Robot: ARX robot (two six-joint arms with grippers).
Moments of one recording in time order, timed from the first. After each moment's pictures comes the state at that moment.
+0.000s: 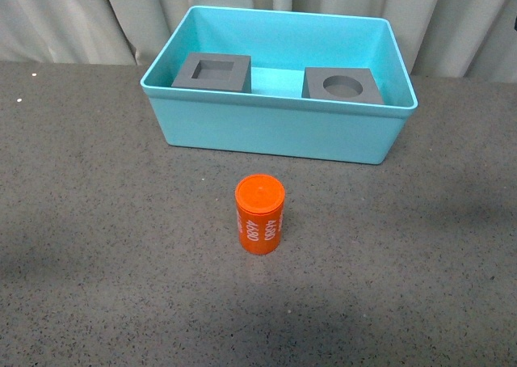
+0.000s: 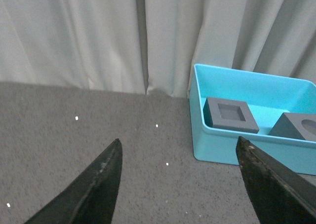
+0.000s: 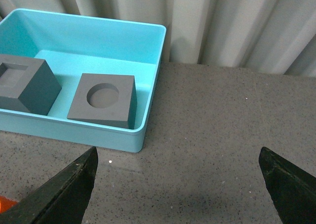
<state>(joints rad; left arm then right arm) -0.01 0.91 0.09 0.79 0.00 -0.07 0.24 1.23 0.54 0.28 0.16 0.04</state>
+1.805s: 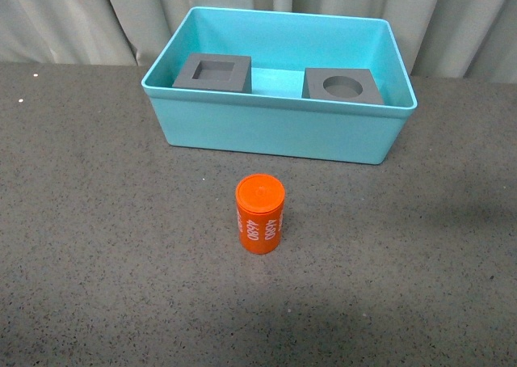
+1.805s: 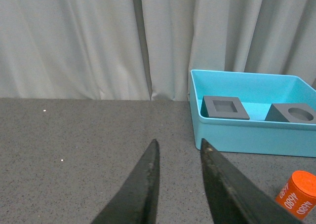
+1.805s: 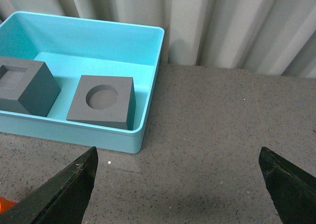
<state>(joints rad) 0.00 0.01 0.02 0.00 0.00 -0.01 0.24 1.22 0.54 0.28 0.16 0.04</state>
